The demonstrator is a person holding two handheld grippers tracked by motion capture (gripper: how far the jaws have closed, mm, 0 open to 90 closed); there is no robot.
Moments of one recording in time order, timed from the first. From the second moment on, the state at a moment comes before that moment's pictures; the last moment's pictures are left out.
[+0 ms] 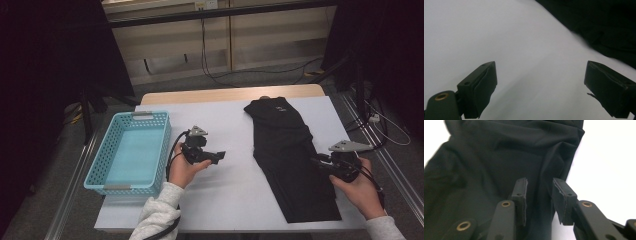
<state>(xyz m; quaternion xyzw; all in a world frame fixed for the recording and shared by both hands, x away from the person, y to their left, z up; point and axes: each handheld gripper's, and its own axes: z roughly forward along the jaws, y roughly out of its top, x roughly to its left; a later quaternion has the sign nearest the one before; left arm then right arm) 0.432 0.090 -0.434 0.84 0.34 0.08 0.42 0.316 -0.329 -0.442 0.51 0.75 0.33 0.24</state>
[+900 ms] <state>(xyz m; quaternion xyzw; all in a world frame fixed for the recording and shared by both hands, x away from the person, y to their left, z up) 0.432 0.091 -0.432 0.84 0.34 0.09 0.42 0.312 -0.292 -0.442 0.47 0.78 0.37 0.20</state>
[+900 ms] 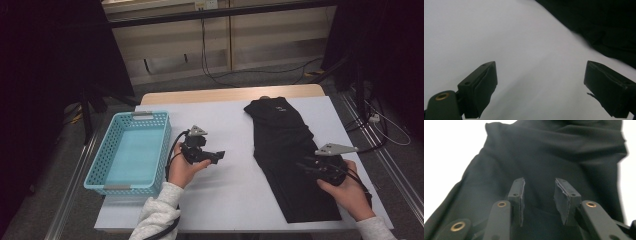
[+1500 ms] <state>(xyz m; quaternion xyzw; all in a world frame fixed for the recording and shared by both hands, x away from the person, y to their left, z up) 0.432 0.090 -0.434 0.84 0.35 0.09 0.41 0.307 -0.251 -0.455 0.43 0.81 0.37 0.14</state>
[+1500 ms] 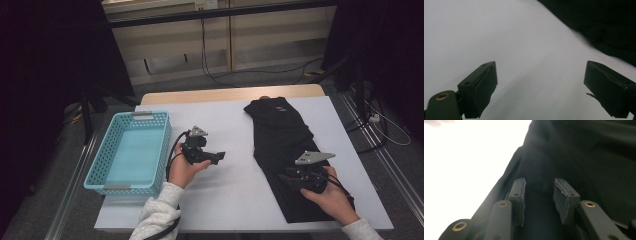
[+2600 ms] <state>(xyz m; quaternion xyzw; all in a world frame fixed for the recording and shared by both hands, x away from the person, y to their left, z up) 0.432 0.091 -0.430 0.84 0.34 0.09 0.41 0.303 -0.265 -0.439 0.46 0.78 0.39 0.16</state>
